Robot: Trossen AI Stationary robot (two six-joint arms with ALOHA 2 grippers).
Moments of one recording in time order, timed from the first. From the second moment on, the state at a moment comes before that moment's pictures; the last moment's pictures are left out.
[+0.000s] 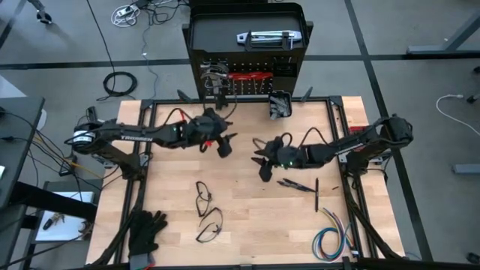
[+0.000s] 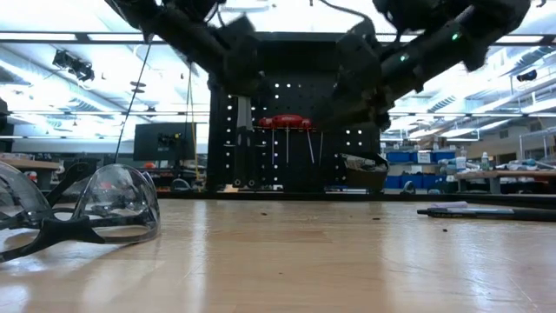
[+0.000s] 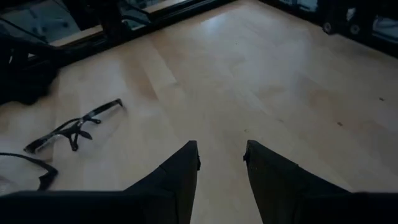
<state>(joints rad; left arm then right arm) 0.17 1.40 0.90 0.05 -0.30 0.00 0.08 1.49 0.67 0.32 0.38 0.43</state>
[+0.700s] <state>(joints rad) -0.11 1.39 0.89 0.08 -0.41 0.03 0.27 1.56 0.82 0.10 0.54 0.60</state>
